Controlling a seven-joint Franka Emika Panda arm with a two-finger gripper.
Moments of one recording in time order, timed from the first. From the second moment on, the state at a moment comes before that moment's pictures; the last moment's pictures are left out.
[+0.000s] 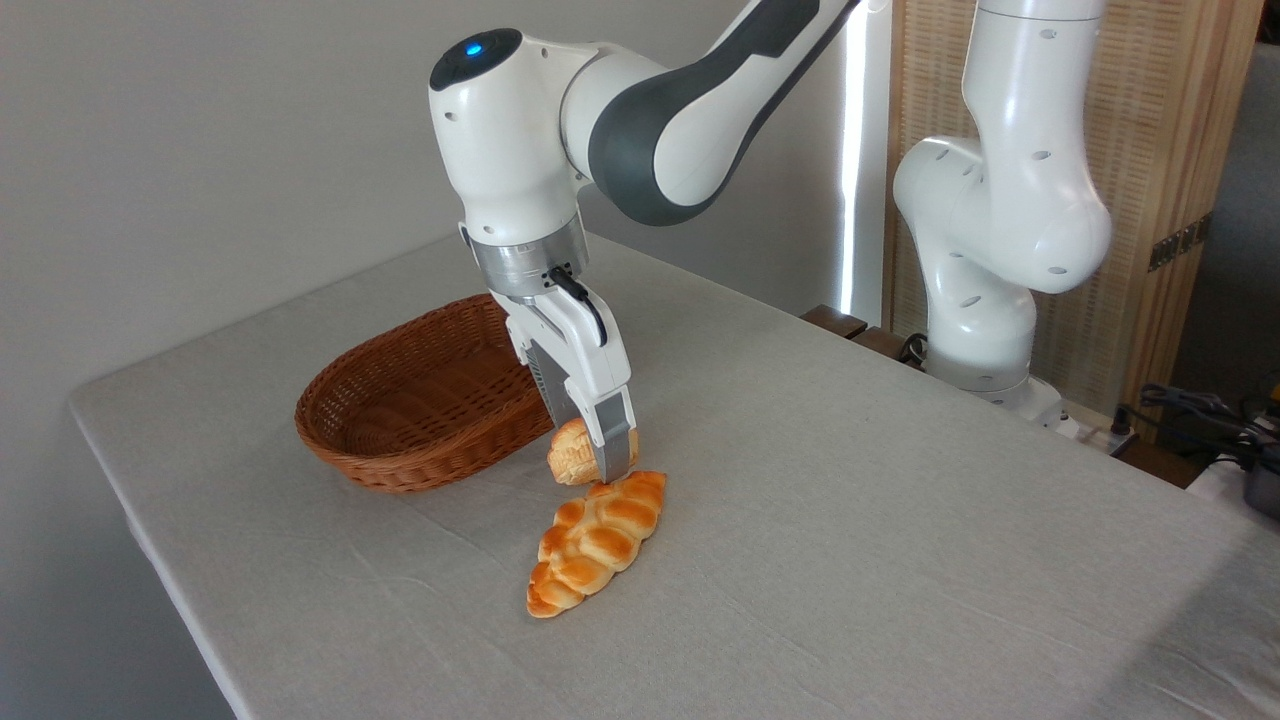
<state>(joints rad) -0.29 -0.14 0.08 -2.22 -0.05 2.00 0.74</state>
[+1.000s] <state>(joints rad) -0.31 -0.17 0.06 -2.06 -0.12 1.98 0.74</state>
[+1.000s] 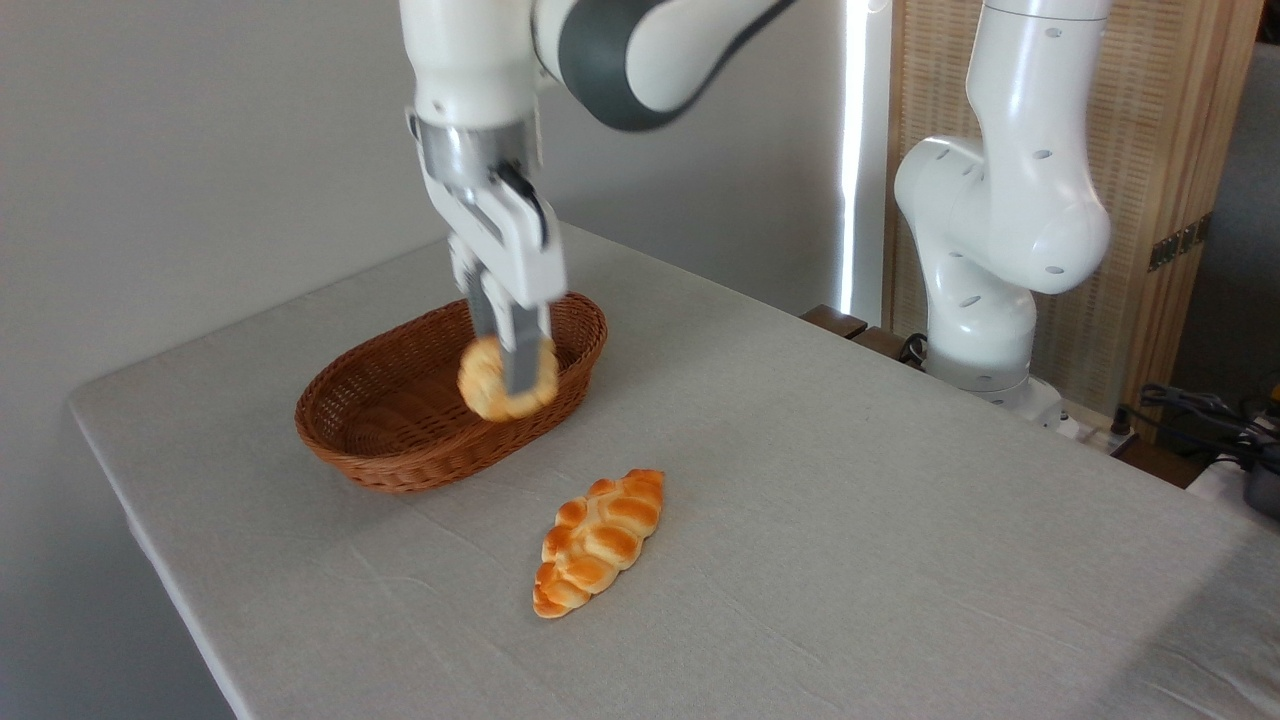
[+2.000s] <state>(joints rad) -0.35 -0.03 -0.06 -1.97 -0.14 2.14 0.42</state>
